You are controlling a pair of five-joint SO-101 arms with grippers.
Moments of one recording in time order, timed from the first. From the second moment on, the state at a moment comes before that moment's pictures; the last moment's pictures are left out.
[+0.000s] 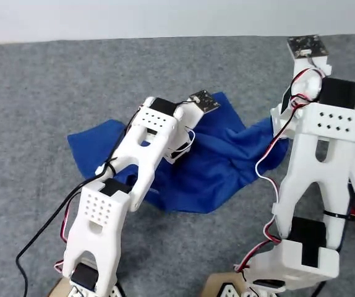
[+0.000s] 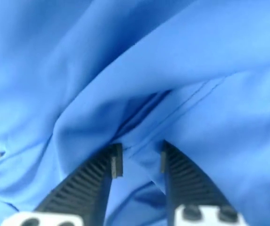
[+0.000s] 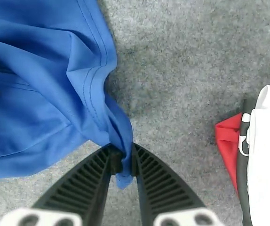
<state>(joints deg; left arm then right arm) 20.6 44.4 -27.8 84.3 -18.4 8.4 2.3 -21.8 100.2 15.2</state>
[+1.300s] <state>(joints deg) 11.8 1.3 -52.4 98.9 -6.6 8.4 -18.7 -22.2 100.4 15.2</state>
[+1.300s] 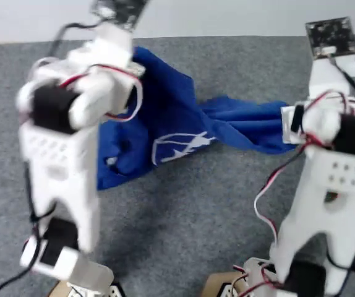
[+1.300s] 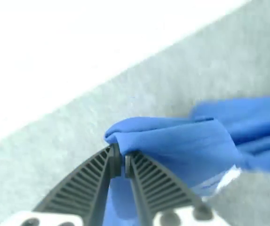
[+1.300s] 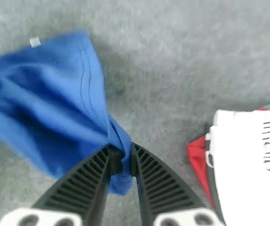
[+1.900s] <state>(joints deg) 8.7 -32.6 -53.6 88.0 -19.0 19.3 -42.7 -24.3 100.4 15.1</state>
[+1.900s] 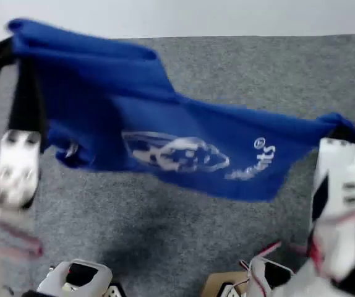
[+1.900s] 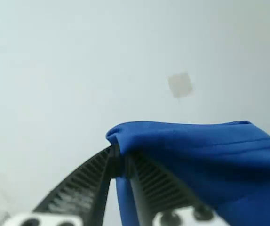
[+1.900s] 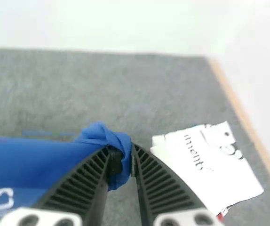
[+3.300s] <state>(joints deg) 6.1 -52.5 -2.5 71.2 -30.1 16.5 -63.1 23.6 74.4 15.1</state>
